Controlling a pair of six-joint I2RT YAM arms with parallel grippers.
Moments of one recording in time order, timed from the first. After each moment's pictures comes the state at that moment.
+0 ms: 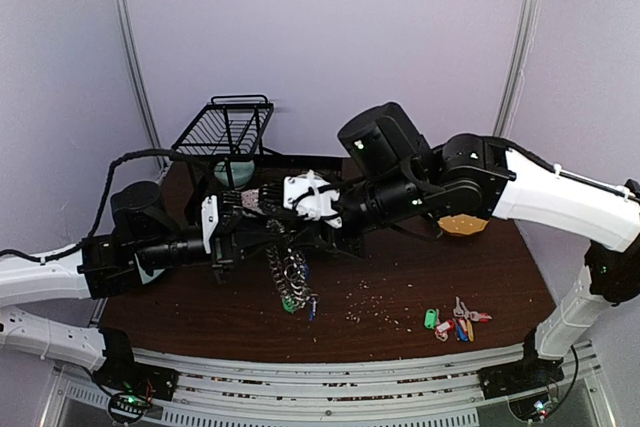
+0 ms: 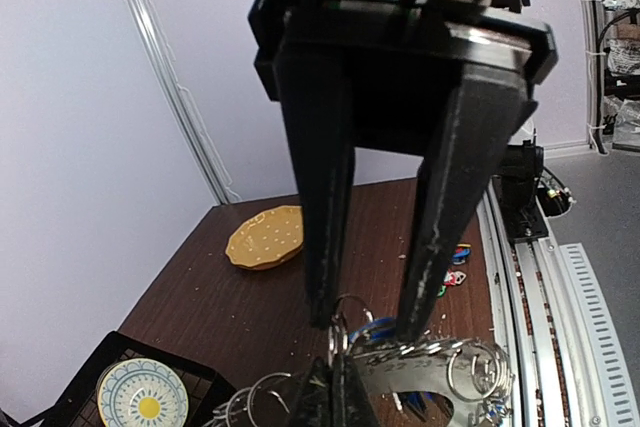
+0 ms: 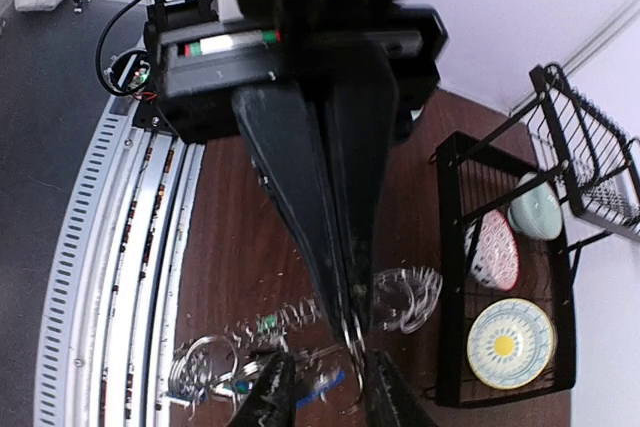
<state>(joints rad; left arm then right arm) -1.00 0.96 0.68 0.21 0.31 0.31 1.21 1.62 1.72 -0.73 -0.06 -0.52</state>
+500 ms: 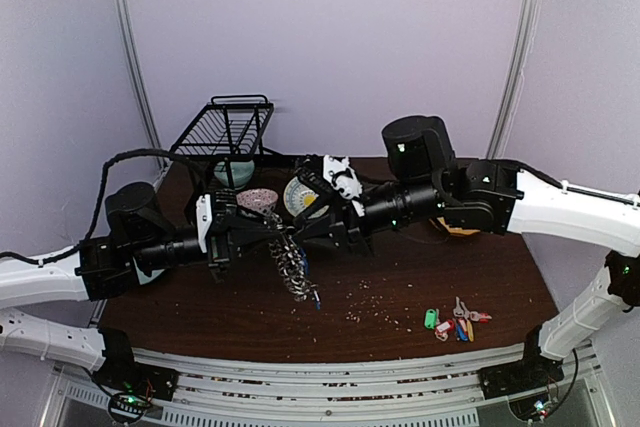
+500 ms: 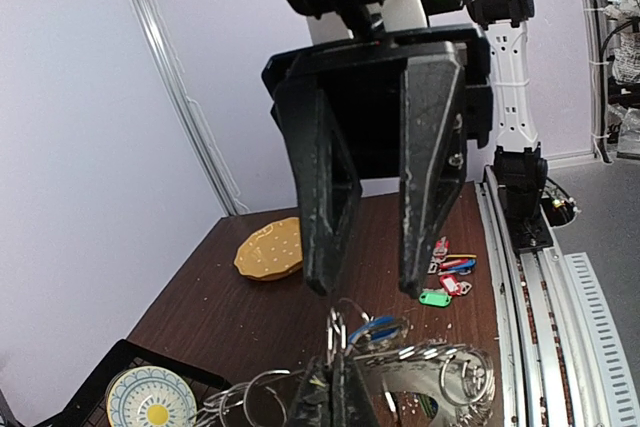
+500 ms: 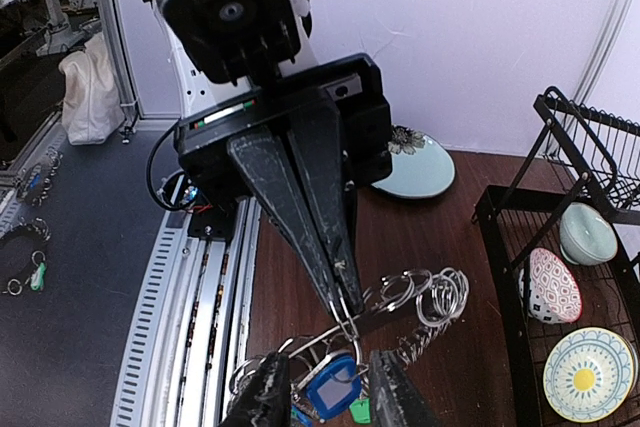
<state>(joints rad) -1.00 0.93 0.65 0.25 0.31 0.30 1.09 1.46 1.37 -0.31 -0.38 -0.26</state>
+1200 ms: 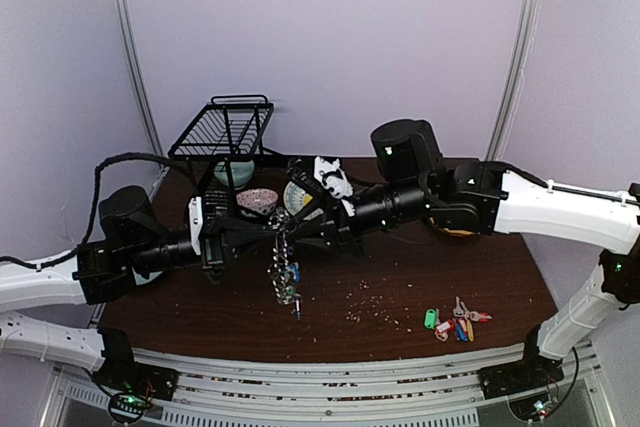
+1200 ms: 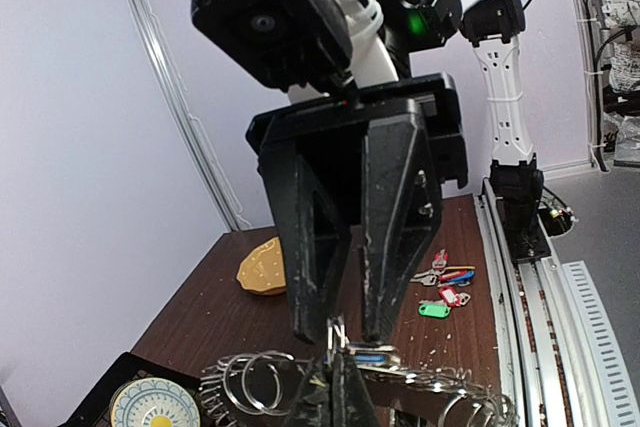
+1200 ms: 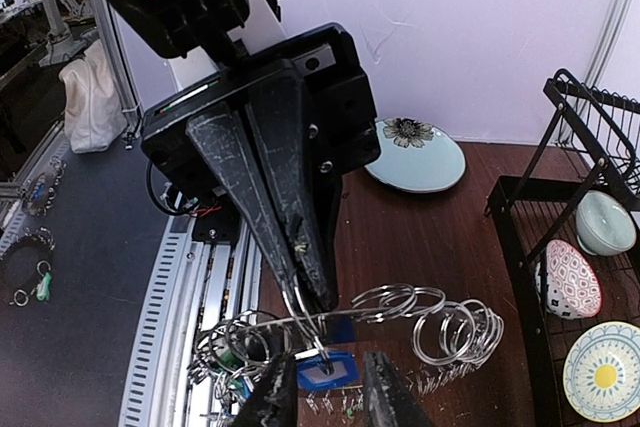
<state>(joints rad) -1.00 0.89 0.62 0.29 0.32 0.30 1.08 1.51 1.37 -0.26 -0.42 -0.21</state>
